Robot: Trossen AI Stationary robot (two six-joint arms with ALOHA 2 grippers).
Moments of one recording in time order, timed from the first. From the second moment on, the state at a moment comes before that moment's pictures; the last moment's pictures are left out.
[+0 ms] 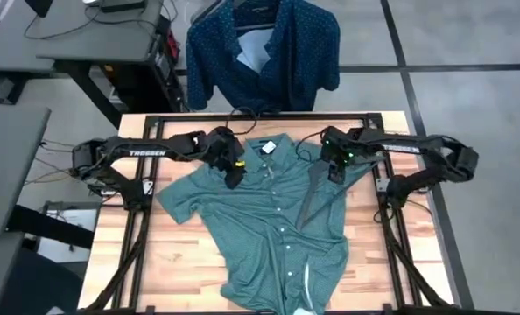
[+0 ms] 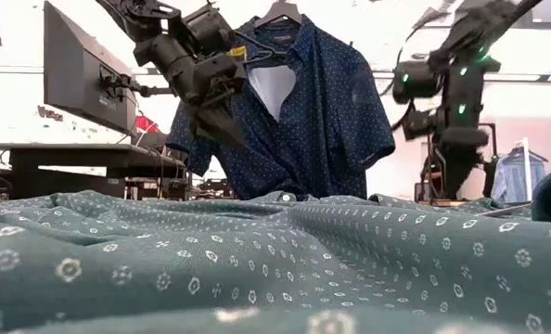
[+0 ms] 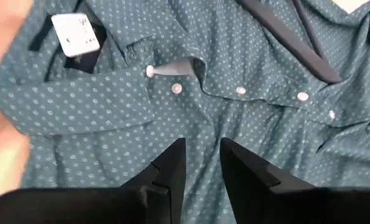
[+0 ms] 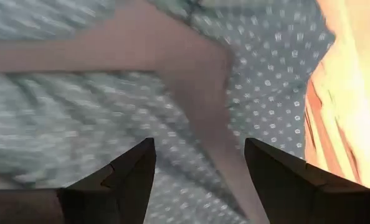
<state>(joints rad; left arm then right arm) 0.34 1.49 0.96 -0.28 0.18 -0.11 -0.57 1.40 0.74 -0.75 0.07 -0.19</state>
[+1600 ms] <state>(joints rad) 0.50 1.50 1.09 -0.49 0.25 -0.06 -0.83 1.67 1.24 -0.87 0.43 -0.22</state>
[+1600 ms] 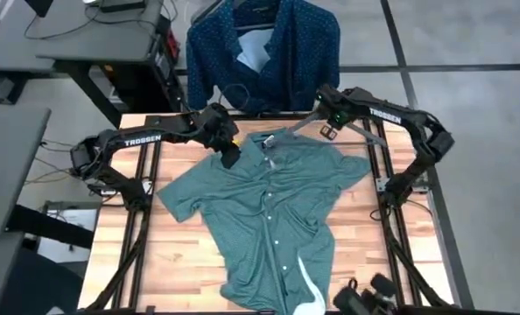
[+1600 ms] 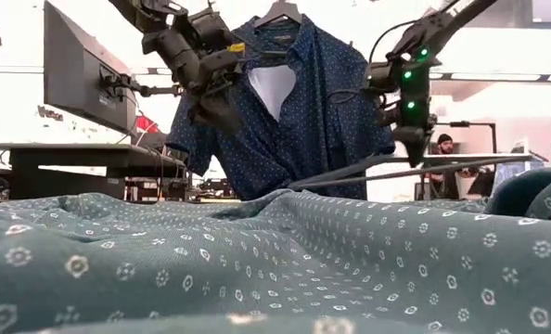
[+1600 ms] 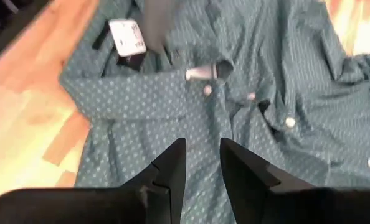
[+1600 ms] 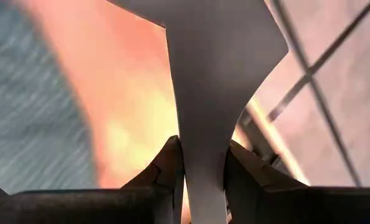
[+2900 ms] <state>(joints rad) 0.49 1.73 1.10 -0.28 0.21 0.51 -0.71 1.79 1.25 -0.75 0.28 -0.34</state>
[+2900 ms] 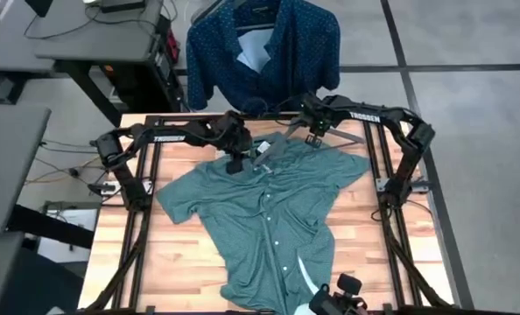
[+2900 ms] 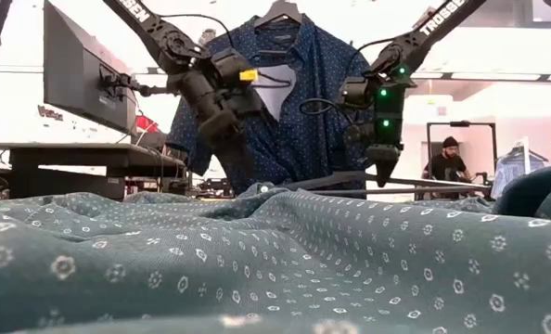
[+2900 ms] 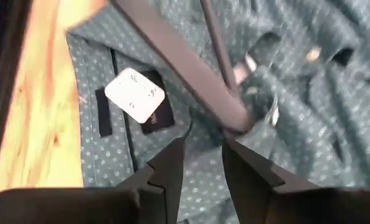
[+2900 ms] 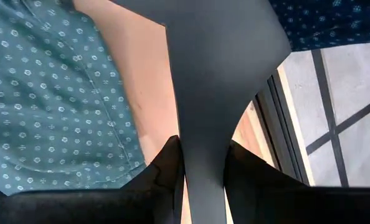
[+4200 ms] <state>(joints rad) 0.42 1.72 1.10 -0.40 0.21 0.80 -0.71 1.79 1.25 -0.77 0.26 -0.34</state>
